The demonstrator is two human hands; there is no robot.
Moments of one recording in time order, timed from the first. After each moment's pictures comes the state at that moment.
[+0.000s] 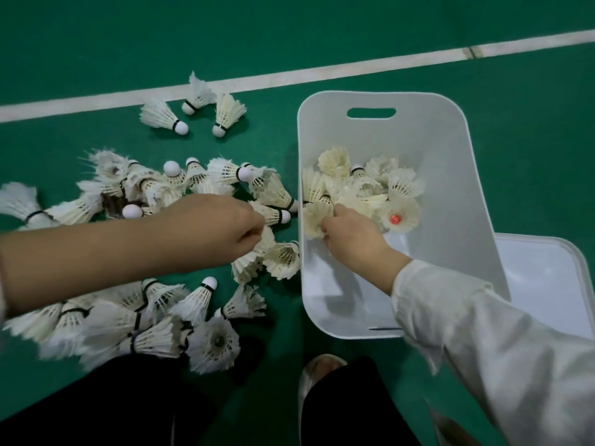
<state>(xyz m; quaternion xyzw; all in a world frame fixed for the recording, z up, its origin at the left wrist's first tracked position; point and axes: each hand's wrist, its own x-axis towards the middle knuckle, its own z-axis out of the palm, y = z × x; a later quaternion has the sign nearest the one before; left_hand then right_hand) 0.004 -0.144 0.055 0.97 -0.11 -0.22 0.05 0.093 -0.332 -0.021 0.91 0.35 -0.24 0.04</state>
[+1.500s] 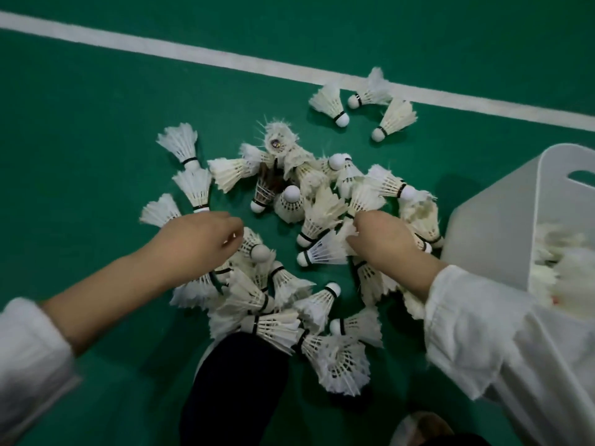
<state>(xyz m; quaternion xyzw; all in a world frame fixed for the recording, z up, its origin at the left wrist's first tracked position) -0.167 0.037 -0.034 0.96 0.19 -0.16 0.14 0.032 -0.133 -0.047 0.88 0.38 -0.28 0.08</state>
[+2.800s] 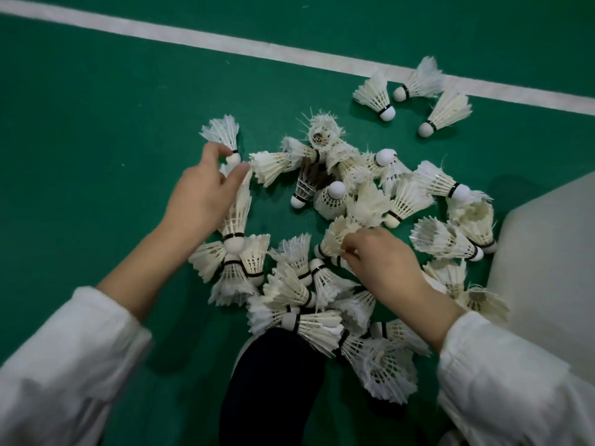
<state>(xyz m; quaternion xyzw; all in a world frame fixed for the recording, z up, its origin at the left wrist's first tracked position) -0.171 0.079 -0.022 0.83 0.47 0.05 0.30 -0.036 -0.117 -0.048 0.84 0.49 -0.25 -0.05</state>
